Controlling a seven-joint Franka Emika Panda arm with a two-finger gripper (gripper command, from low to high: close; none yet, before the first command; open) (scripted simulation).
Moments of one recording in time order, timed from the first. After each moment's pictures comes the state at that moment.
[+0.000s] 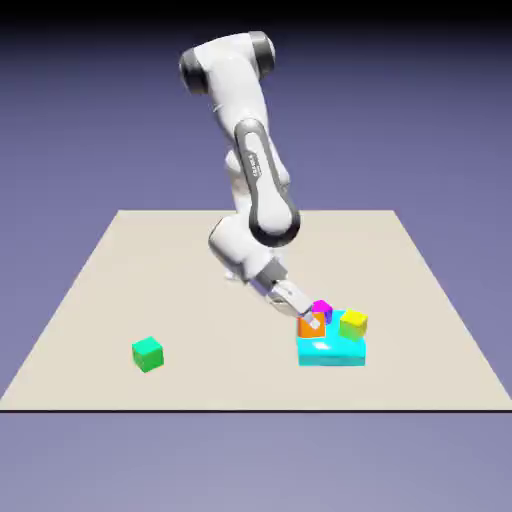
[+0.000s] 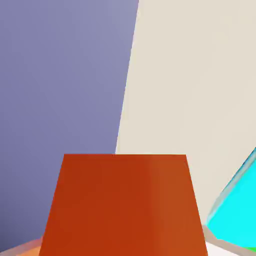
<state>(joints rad) -1.18 0.26 1.31 -2.57 1.61 2.66 0.67</state>
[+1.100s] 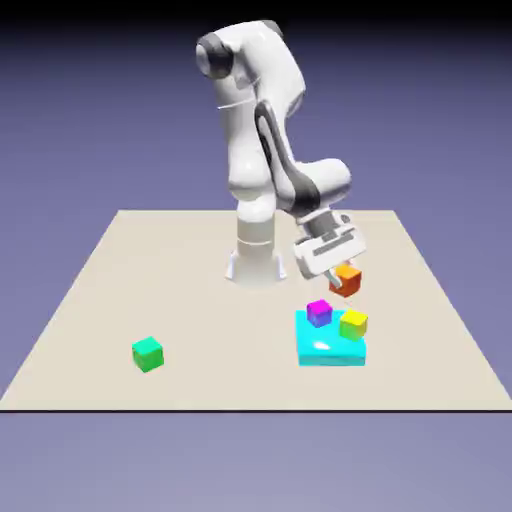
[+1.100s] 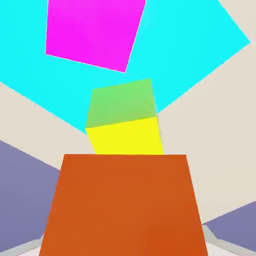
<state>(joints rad) -1.77 0.19 2.30 -2.65 2.85 3.05 0.83</state>
